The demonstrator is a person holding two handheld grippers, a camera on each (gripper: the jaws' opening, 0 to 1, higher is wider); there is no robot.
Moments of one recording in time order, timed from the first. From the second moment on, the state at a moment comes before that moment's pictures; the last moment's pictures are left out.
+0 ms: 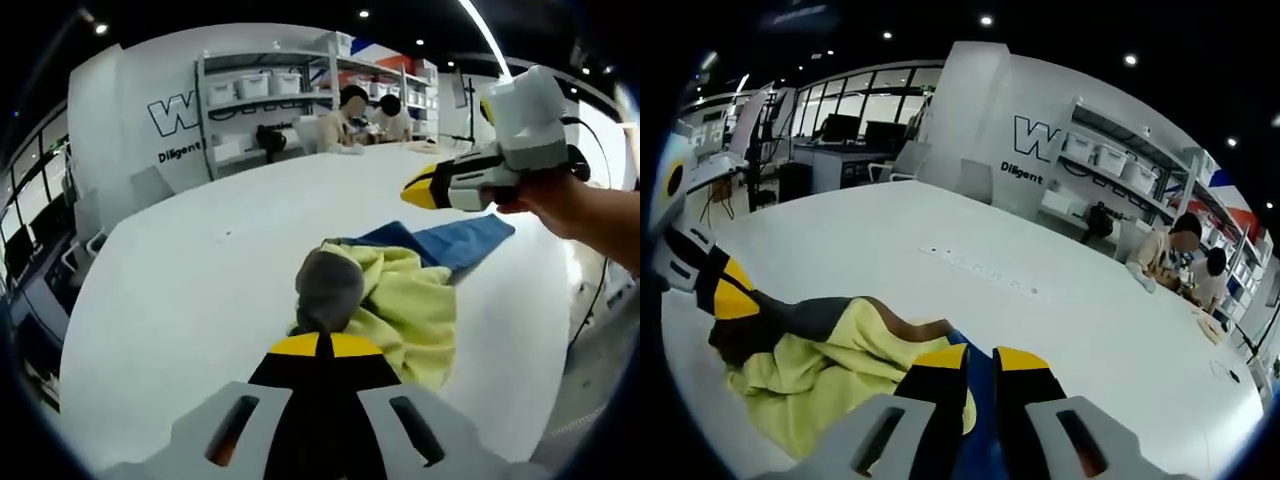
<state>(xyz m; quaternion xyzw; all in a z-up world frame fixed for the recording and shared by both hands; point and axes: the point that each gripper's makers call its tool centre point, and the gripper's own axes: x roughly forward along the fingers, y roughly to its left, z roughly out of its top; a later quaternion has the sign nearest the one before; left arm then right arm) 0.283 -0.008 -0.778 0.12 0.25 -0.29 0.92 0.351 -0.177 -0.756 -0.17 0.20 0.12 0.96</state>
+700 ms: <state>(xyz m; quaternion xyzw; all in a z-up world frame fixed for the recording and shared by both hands) 0.279 0.007 -0.774 0.10 0.25 -0.30 0.92 0.402 -0.178 -0.799 -0.15 0.24 0.13 0.95</state>
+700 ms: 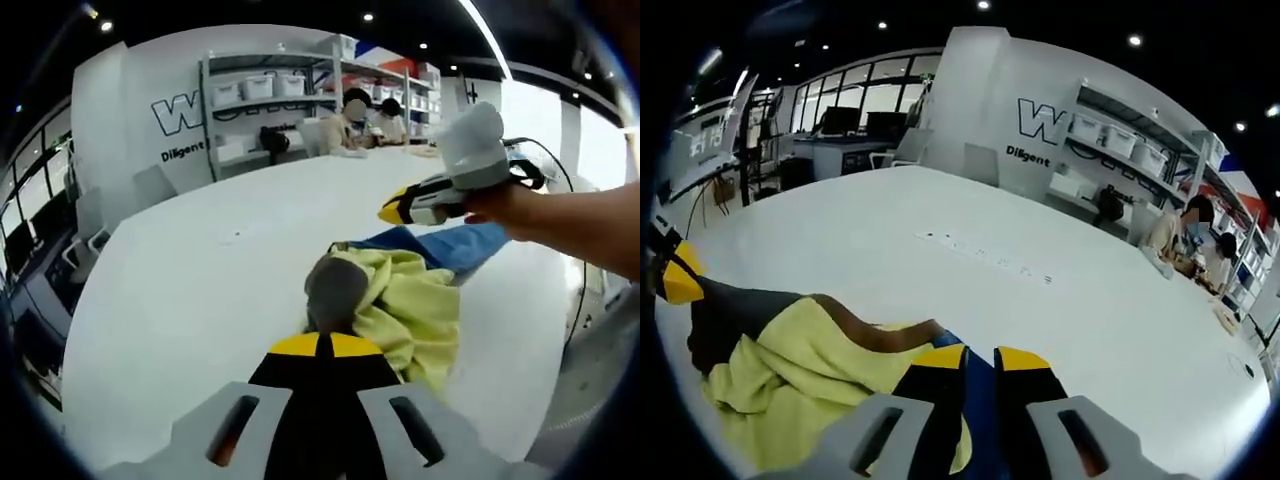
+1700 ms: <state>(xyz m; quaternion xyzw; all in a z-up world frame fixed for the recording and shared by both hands) 0.285 0.016 -0.779 0.09 0.26 -0.29 0.92 0.435 -0.158 -0.861 -0.17 0.35 0.23 0.90</state>
